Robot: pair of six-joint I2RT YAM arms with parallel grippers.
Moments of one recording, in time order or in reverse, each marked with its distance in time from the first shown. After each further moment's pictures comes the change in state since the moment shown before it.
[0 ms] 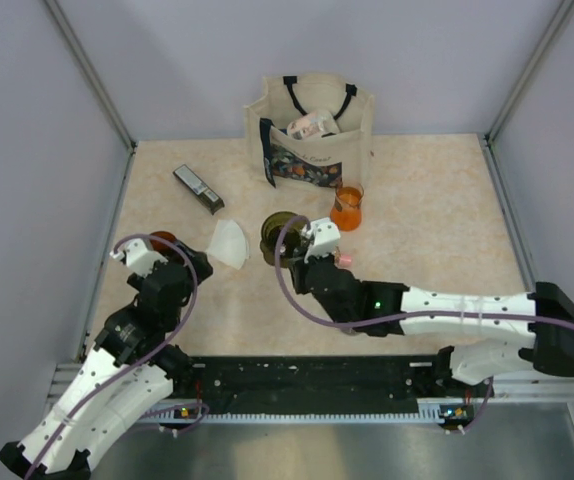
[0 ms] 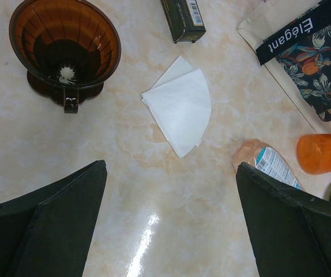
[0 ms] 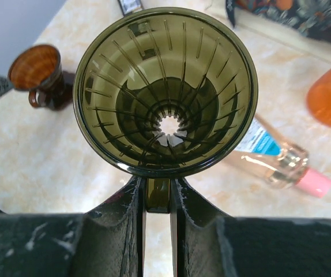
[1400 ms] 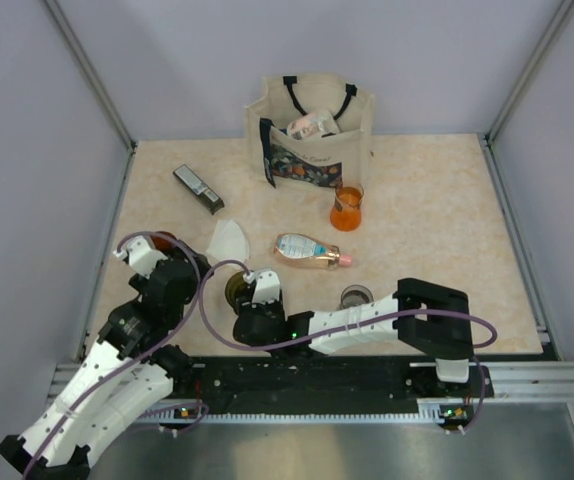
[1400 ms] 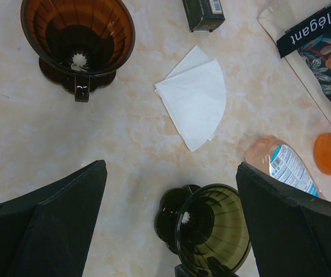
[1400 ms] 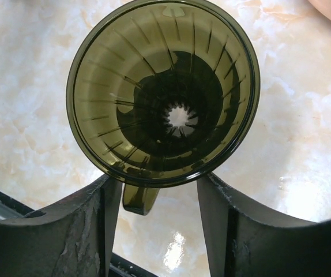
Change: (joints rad) left arm 0.000 0.062 0.019 -0.052 -0.007 -0.051; right arm 0.137 0.540 0.193 -0.043 -0.010 0.385
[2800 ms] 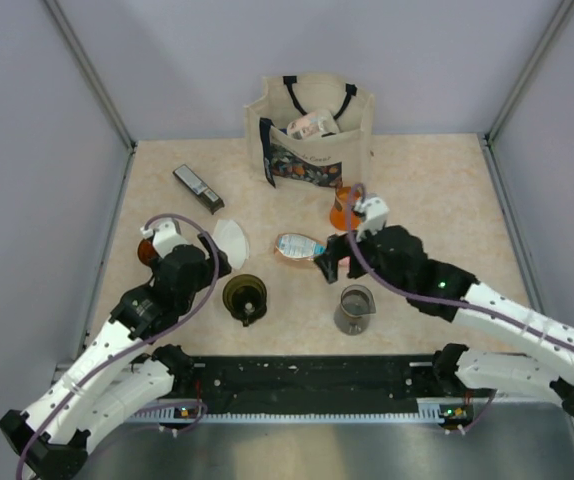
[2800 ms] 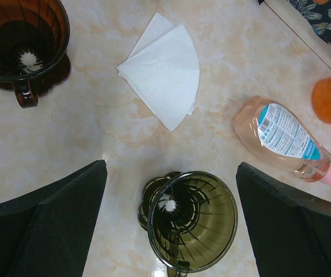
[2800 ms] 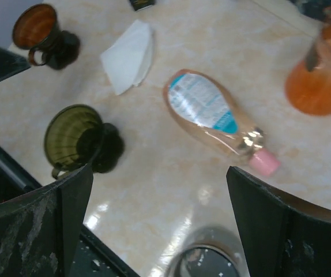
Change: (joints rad) left arm -0.033 0.141 0.059 0.087 0.144 0.154; right arm -0.627 -0.975 -0.338 -0.232 -0.578 -0.492
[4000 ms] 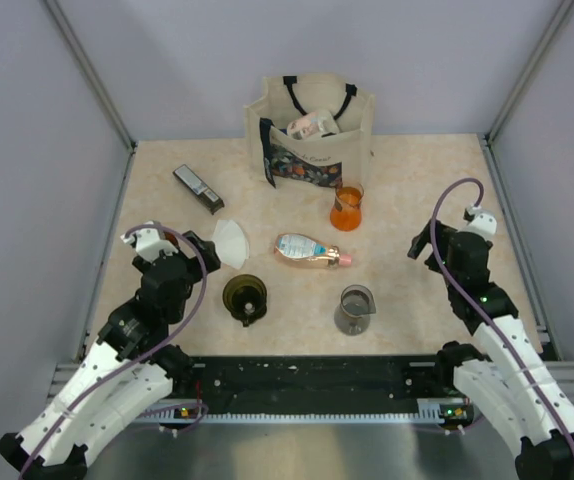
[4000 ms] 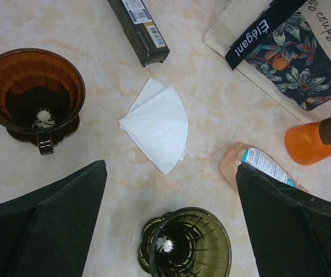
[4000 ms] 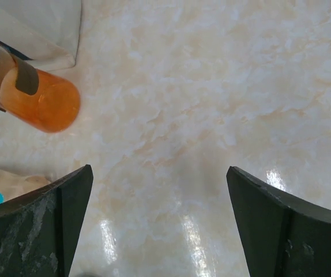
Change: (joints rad) left arm 0.000 -0.154 -0.064 0.152 -0.113 0.124; right arm -0.610 -0.207 -0.259 -0.061 0.136 0.100
